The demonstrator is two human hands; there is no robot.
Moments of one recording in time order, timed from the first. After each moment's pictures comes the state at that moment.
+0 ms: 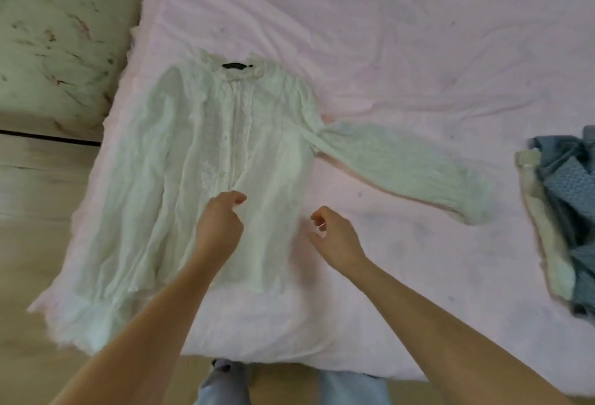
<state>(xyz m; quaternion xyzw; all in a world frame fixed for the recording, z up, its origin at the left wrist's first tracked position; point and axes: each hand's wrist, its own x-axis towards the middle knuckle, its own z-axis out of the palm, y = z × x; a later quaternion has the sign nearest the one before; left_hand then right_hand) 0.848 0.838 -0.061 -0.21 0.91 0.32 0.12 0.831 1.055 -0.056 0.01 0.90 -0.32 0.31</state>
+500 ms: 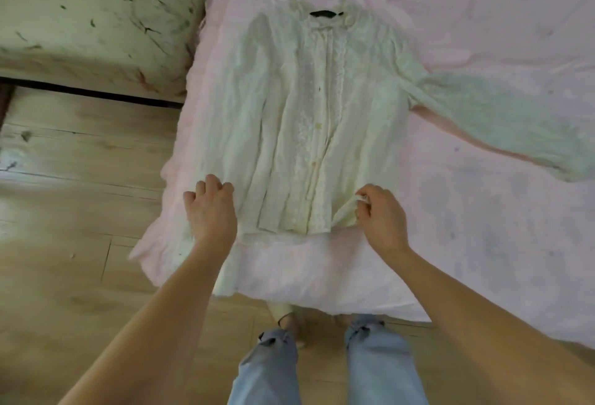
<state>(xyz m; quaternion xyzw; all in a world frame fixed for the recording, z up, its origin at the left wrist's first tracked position) 0.959 0.647 -0.080 -0.18 0.97 -0.02 0.17 0.922 0.921 -0.086 0.00 0.96 -0.25 0.15</state>
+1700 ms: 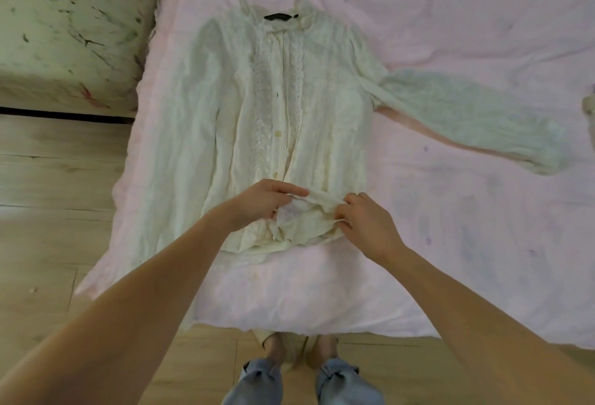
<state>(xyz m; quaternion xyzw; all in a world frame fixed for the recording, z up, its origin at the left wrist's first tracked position) 0.875 0.741 -0.090 -0.10 0.69 0.56 0.44 0.902 0.973 -0.103 -0.17 0.95 -0.14 0.22</state>
